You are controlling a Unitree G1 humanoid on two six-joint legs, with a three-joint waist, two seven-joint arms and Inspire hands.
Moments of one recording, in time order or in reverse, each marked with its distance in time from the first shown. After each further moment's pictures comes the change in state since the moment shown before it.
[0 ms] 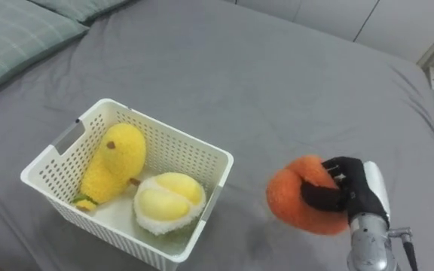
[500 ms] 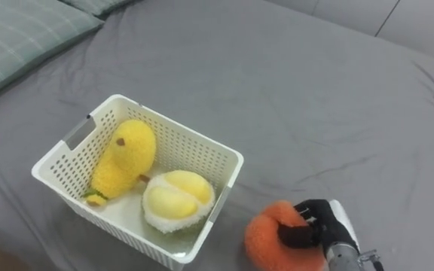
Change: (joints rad) left arm -0.014 0.006 -0.012 -0.004 0.011 0.005 -0.018; right arm -0.019 0.010 0.123 0.337 0.006 -0.011 0.097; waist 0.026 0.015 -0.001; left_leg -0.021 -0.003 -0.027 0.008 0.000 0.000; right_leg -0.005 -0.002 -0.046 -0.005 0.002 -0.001
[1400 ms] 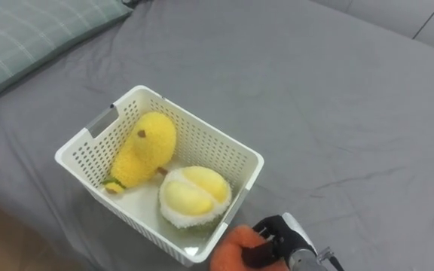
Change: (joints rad) left arm 0.020 0.002 -0.129 0.007 -0.009 0.034 -0.051; right arm -0.089 0.029 0.248 0.172 -0.019 0.019 0.064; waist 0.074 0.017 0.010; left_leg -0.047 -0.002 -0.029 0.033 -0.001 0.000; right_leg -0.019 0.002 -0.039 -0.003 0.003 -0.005
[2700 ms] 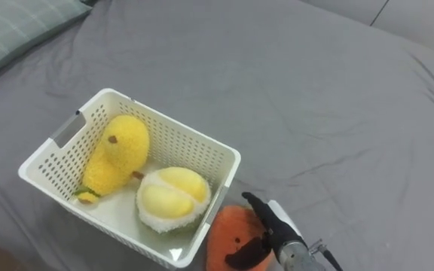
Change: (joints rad) left arm -0.053 0.002 0.055 0.015 -0.041 -0.021 0.058; right arm 0.107 0.003 0.004 -0.324 -0.019 0.047 0.088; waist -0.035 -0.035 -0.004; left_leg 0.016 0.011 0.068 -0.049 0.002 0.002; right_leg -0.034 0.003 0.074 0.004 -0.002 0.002
